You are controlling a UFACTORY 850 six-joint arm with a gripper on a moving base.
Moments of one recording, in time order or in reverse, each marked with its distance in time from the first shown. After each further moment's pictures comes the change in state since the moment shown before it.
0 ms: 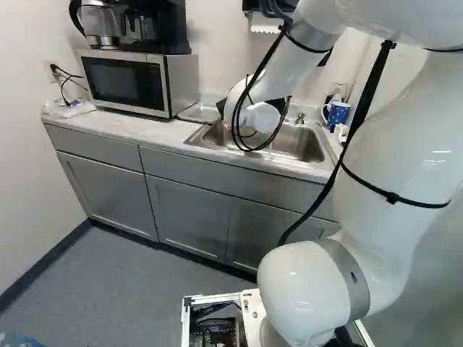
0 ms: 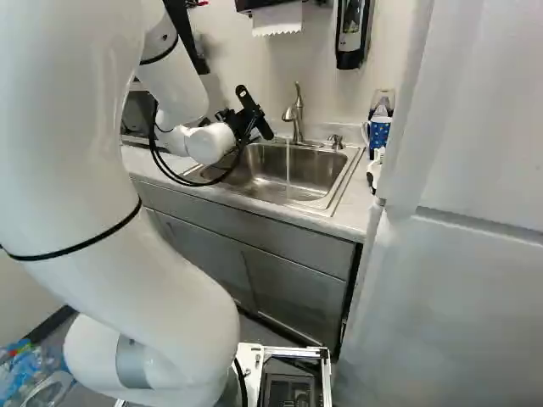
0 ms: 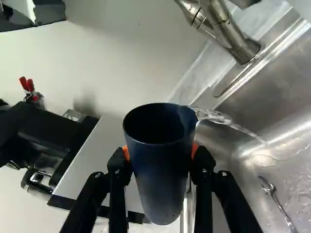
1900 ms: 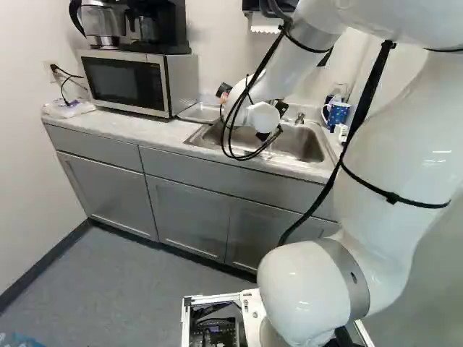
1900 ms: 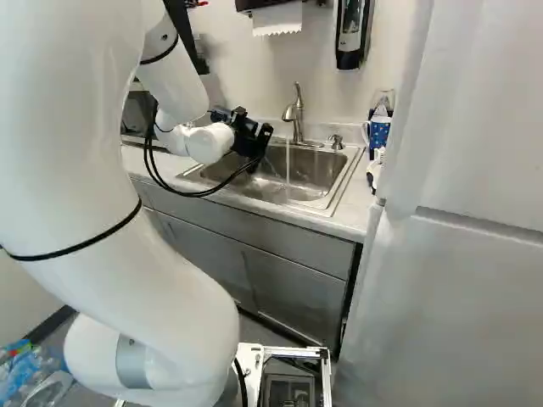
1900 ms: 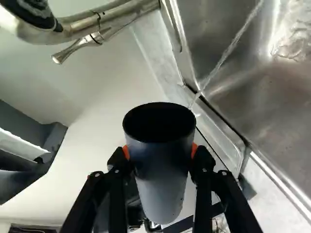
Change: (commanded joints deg) arm 0.0 0.0 0.0 0.0 0.0 57.2
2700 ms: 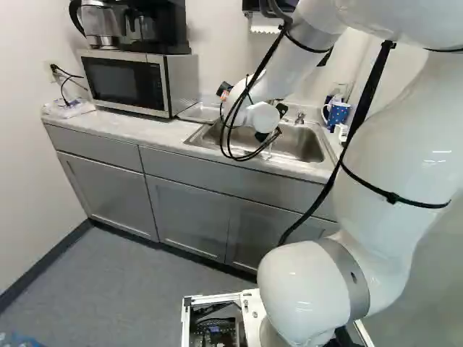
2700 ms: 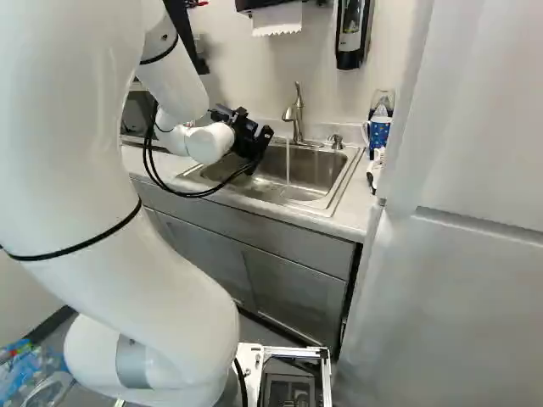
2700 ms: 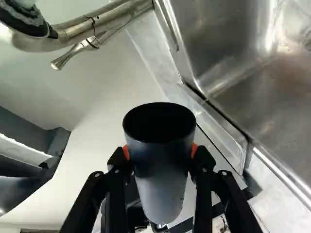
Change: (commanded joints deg) arm 0.0 0.0 0.0 0.0 0.0 -0.3
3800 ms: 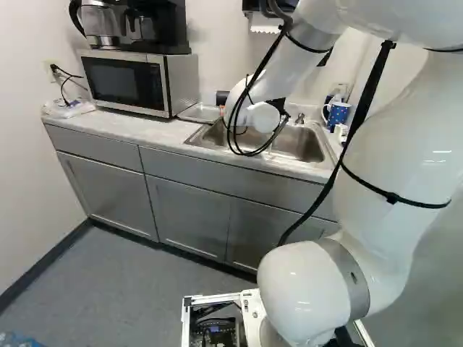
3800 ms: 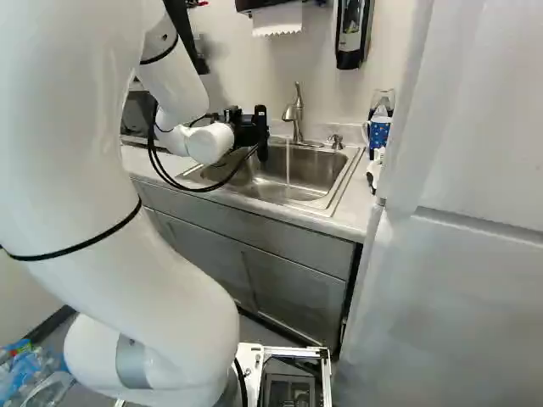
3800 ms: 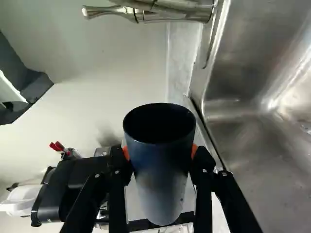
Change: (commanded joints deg) arm 0.0 0.0 0.0 0.0 0.0 -31.6
